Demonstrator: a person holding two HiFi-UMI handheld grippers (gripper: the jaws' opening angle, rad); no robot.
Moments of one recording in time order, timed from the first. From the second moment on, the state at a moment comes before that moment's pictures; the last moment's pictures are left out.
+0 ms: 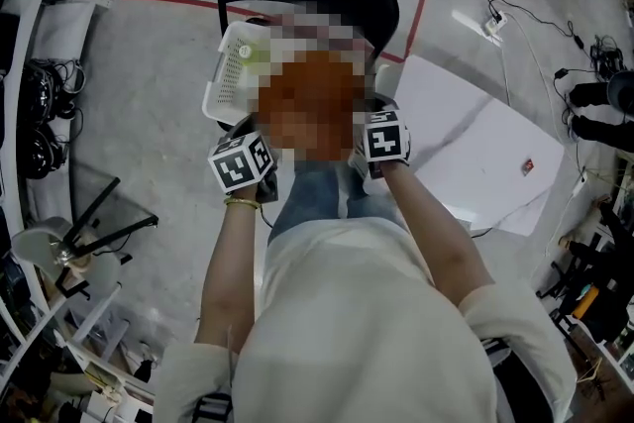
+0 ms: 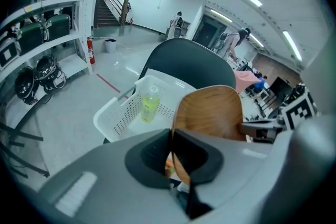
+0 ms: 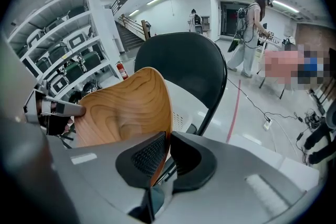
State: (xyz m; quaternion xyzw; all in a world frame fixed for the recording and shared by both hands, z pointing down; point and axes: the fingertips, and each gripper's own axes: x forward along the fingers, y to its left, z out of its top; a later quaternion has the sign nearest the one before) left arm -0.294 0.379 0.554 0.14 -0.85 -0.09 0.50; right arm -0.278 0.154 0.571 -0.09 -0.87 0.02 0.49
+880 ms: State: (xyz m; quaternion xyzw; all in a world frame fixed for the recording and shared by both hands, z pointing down) left arm -0.333 0.394 0.616 0.13 -0.84 -0.07 0.53; right arm -0.313 0.169 0.634 -0.07 -0.85 0.03 0.53
